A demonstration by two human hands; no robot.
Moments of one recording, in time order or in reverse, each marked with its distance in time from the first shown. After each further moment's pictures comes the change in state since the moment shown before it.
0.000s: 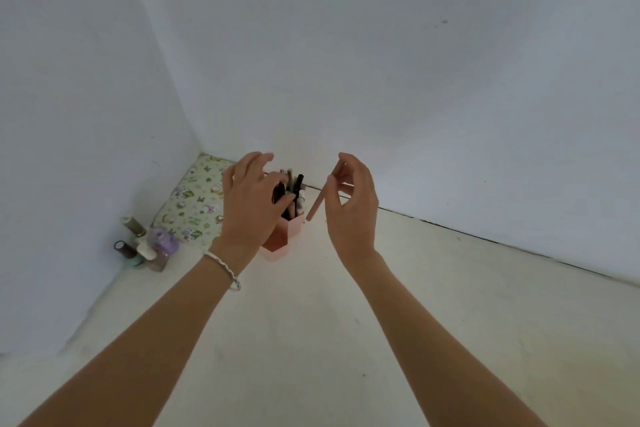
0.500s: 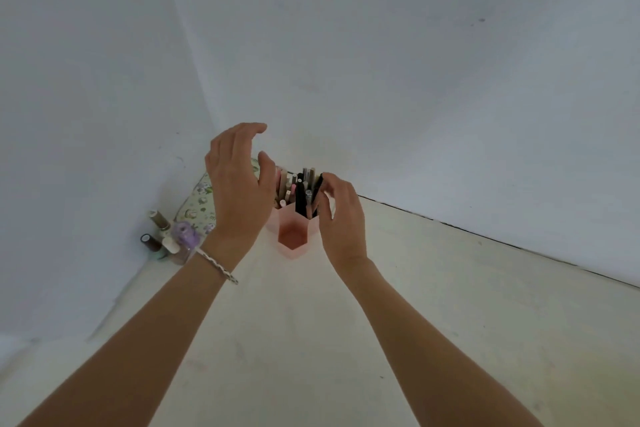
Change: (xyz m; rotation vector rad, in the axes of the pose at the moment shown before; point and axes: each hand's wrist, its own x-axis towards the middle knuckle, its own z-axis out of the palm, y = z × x) left_hand 0.012 -0.004 -0.056 -0.314 0.295 -0.214; right_hand -0.023 0.021 0.039 -0.227 -0.176 -0.082
